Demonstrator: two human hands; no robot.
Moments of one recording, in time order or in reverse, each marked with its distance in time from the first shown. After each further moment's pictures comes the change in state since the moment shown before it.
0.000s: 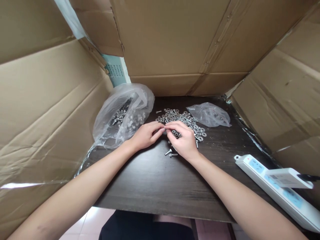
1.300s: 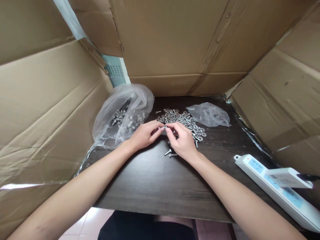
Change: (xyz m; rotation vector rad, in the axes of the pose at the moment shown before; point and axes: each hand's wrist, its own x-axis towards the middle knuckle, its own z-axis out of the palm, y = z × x) left_hand -0.001 0.001 -0.003 0.034 0.026 -0.007; right_hand -0.003 0.001 -0.002 -0.153 -0.084 0.030
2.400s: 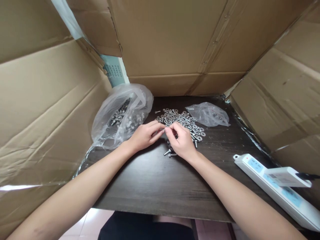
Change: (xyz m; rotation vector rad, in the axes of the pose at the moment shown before) left_hand -0.002 0.002 0.000 0.074 0.023 0.109; right_hand 0.001 -0.002 0.000 0.066 -0.027 0.033
